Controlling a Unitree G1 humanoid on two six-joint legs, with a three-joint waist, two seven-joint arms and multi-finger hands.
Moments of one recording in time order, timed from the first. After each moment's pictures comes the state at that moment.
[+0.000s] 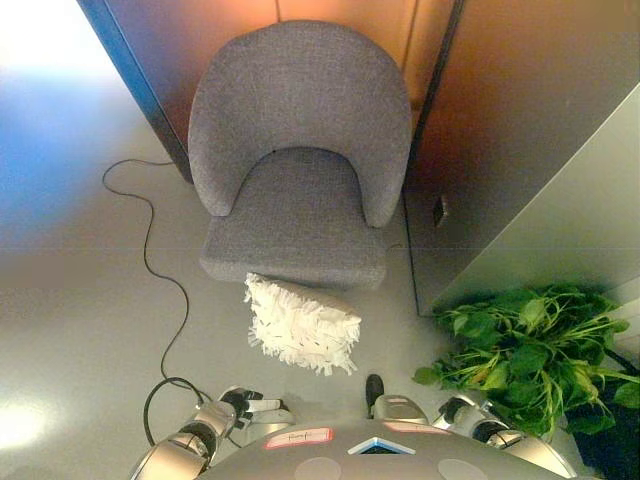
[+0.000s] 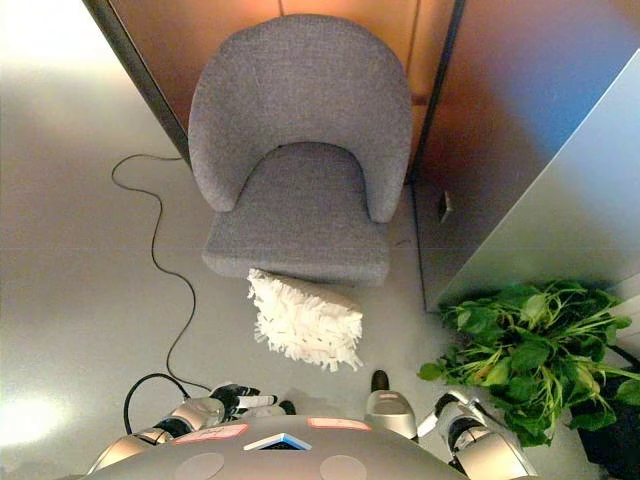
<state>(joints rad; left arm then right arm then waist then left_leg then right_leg) -0.03 0.22 -0.37 1.23 0.08 0.16 -0.10 -0.03 -0.25 0.39 1.25 -0.35 0.34 -0.09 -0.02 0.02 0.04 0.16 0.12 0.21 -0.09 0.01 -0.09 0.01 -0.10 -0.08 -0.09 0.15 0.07</state>
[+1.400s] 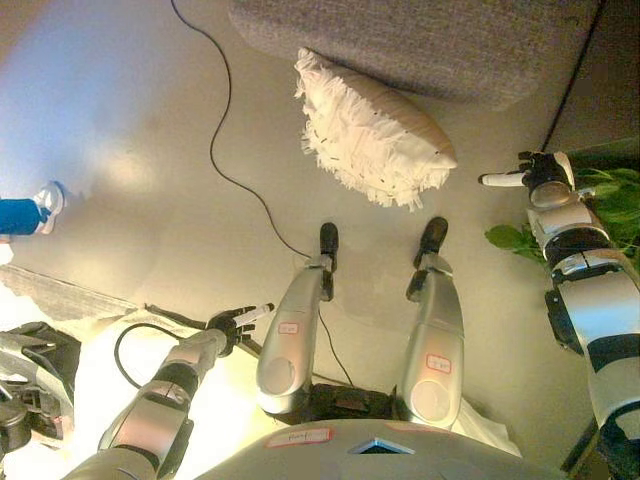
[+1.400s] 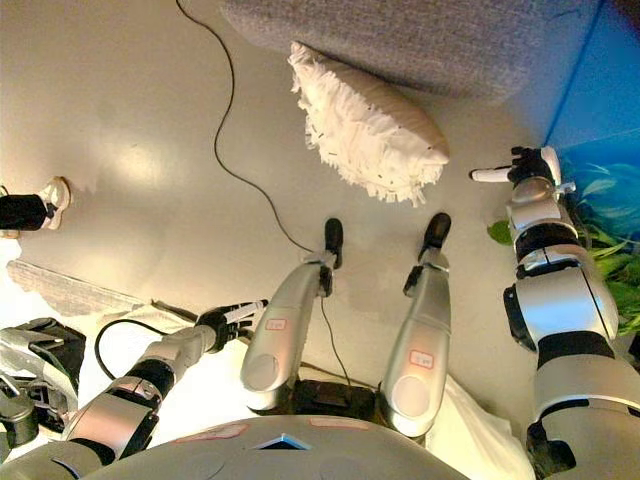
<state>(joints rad) -0.22 0.36 -0.33 1.01 -0.42 0.24 -0.10 -0.93 -0.61 0.35 1.26 0.15 0.25 -0.13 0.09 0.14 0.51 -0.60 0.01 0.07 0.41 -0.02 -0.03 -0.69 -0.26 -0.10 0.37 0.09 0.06</state>
